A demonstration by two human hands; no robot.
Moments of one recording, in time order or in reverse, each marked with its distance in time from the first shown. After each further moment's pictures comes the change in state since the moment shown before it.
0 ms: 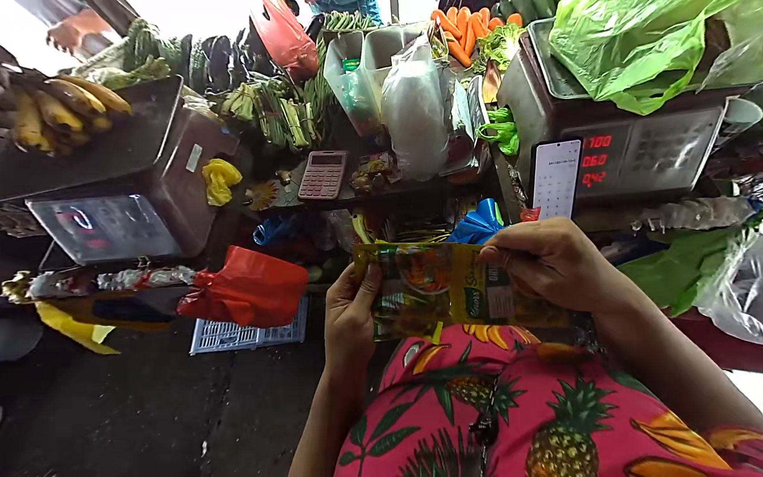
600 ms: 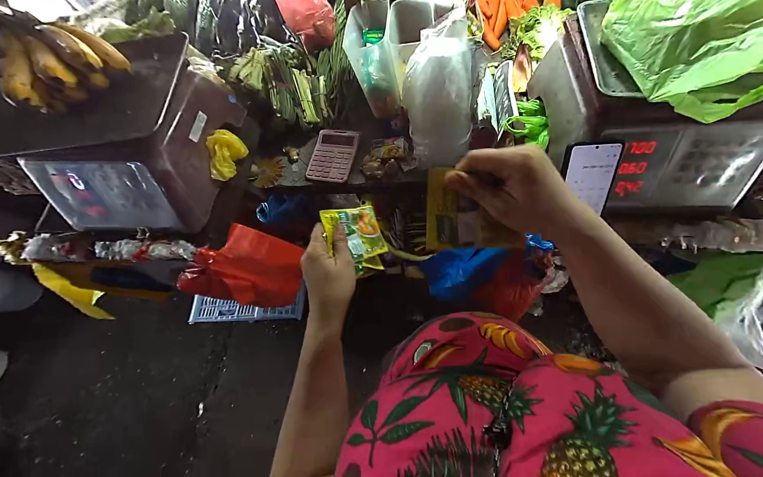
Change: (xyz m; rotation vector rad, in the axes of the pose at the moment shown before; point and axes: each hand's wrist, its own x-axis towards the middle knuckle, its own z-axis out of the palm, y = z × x) left_hand 0.058 -0.032 -0.057 1.012 0.270 -0.027; right_hand 0.096 0.049 0.012 -0.201 -0.033 -0.040
